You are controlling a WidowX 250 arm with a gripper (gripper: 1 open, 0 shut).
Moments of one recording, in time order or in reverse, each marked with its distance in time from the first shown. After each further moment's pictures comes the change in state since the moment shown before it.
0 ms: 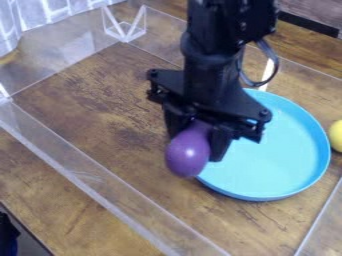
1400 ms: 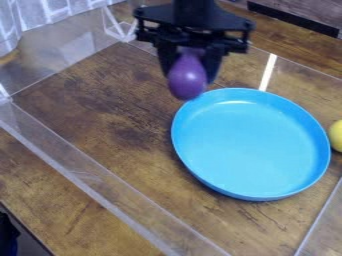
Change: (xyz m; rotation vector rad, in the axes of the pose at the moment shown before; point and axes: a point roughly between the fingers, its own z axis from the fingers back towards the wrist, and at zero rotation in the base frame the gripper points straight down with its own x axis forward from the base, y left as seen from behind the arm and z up) arm 0.055 0.026 0.017 0.030 -0.043 0.241
